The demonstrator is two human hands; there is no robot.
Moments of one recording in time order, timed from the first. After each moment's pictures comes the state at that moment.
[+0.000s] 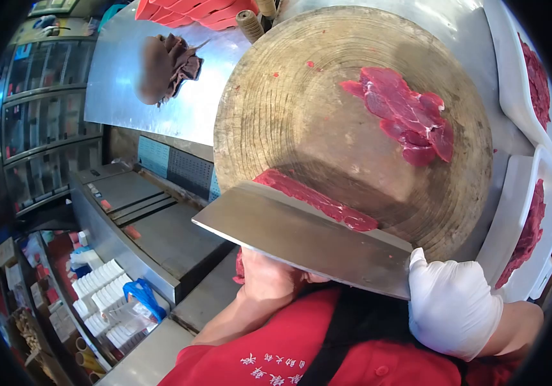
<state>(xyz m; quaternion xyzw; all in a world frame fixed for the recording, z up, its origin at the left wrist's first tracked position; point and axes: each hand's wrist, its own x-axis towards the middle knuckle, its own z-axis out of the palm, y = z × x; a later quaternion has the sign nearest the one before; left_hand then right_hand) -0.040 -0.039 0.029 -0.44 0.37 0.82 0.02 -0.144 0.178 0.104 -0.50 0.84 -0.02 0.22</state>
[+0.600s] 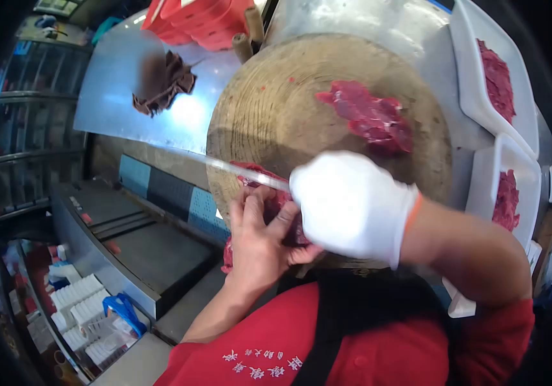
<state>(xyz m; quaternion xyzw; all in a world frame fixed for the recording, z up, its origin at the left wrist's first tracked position) -0.045 -0.053 0.030 0.00 0.97 0.22 -0.08 -0.188 0.087 0.070 -0.56 0.76 -0.25 0.19</state>
